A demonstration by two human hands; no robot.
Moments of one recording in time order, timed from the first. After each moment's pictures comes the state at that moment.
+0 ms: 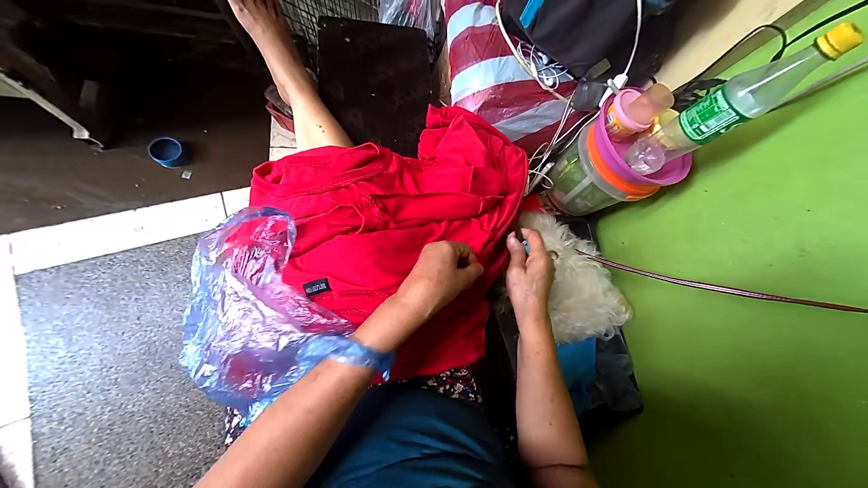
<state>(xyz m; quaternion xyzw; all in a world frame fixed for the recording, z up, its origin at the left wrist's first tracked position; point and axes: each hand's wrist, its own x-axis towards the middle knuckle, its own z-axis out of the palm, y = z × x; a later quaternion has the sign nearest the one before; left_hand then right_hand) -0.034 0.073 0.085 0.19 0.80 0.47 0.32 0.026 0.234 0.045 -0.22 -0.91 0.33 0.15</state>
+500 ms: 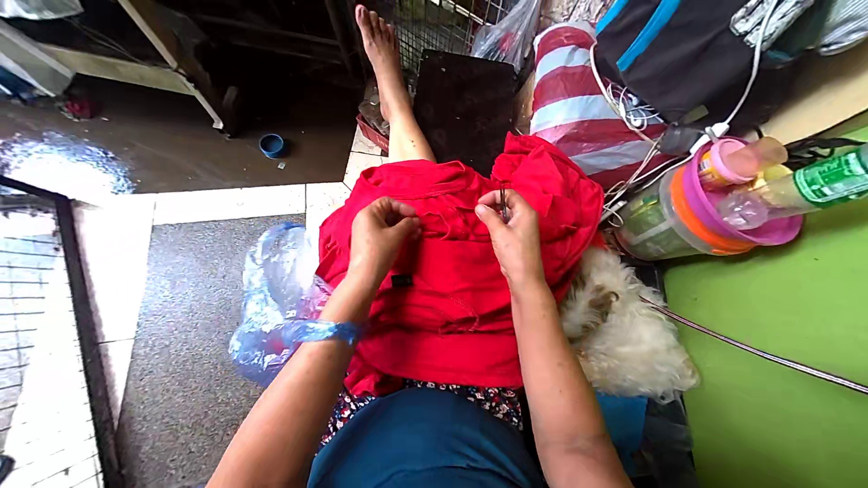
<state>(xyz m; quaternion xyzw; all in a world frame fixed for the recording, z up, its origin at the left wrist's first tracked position) -0.073 -0.061 0.063 -0.08 0.78 0.62 0.06 -0.071 0.130 0.071 -0.04 -0.82 0.57 0.07</state>
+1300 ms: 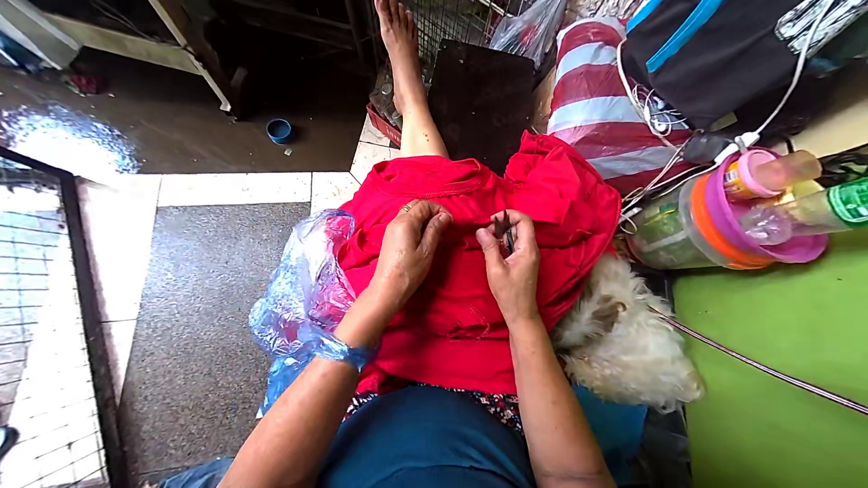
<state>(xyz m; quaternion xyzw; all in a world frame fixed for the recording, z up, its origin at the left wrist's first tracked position) -0.058 -0.049 0.063 0.08 0.82 0.57 -0.03 -0.038 0.117 0.044 0.04 -0.84 0.51 0.18</state>
